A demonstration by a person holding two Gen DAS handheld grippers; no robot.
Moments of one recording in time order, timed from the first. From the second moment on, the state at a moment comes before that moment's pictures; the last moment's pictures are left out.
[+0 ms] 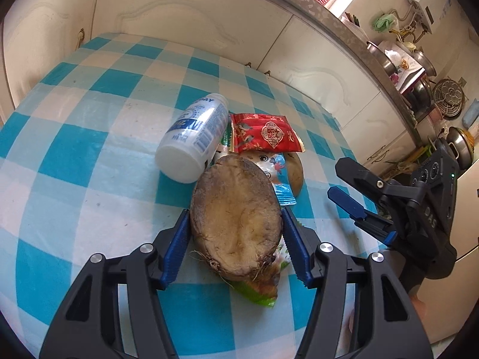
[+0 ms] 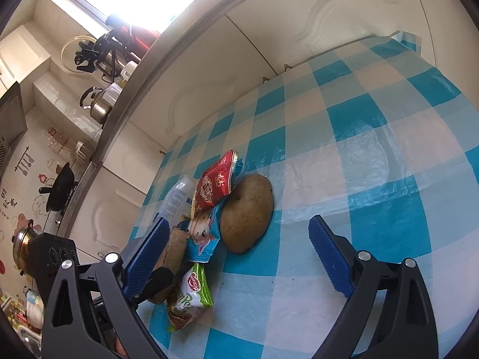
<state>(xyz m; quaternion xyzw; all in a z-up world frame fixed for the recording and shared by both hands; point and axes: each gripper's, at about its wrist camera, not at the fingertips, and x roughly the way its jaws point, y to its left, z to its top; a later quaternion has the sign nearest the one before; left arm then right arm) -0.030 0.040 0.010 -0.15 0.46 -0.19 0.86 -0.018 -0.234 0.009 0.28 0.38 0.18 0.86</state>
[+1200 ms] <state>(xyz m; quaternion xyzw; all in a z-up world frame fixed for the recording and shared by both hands) -0.057 0.154 0.009 -0.19 0.43 -0.14 0.87 0.054 -0.118 0.014 -0.05 0.41 0.10 0.91</state>
